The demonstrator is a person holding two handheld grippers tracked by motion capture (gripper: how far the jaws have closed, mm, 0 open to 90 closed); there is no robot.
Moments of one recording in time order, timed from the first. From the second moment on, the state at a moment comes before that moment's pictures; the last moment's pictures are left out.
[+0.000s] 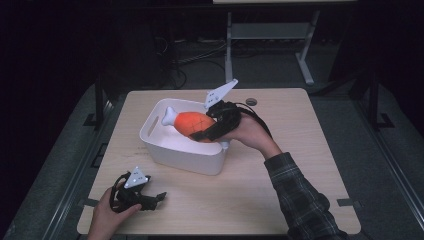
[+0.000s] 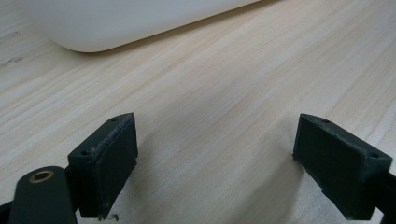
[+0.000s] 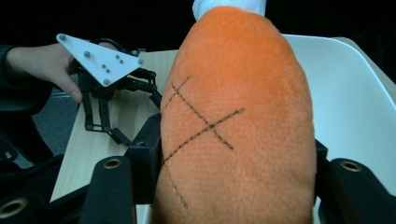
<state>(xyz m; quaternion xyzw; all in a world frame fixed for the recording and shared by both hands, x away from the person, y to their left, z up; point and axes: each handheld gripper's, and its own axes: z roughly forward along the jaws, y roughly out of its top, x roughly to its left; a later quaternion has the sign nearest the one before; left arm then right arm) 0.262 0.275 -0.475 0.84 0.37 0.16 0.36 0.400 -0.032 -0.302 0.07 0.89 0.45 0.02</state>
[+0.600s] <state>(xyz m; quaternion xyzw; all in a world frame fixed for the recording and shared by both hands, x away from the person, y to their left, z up) 0.262 0.275 -0.475 0.84 0.36 0.16 0.36 0.415 0.009 -0.317 0.07 0.90 0.42 0.00</state>
